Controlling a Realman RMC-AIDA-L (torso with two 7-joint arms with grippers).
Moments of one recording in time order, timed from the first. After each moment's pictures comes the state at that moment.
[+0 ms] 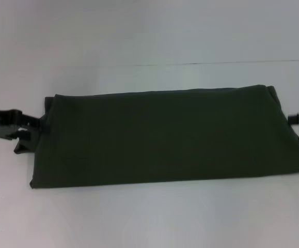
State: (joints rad) left arm -0.80 -1.90 0.41 0.73 2.70 1.58 -2.45; right arm 0.63 1.87 -0.51 -0.70 -2.41 -1.39 2.22
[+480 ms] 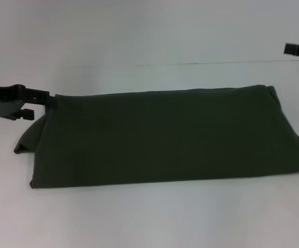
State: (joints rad) left arm -0.83 -1.89 0.39 0.72 2.63 1.55 -2.50; right arm 0.64 1.90 -0.50 -0.71 -2.08 -1.24 1.95
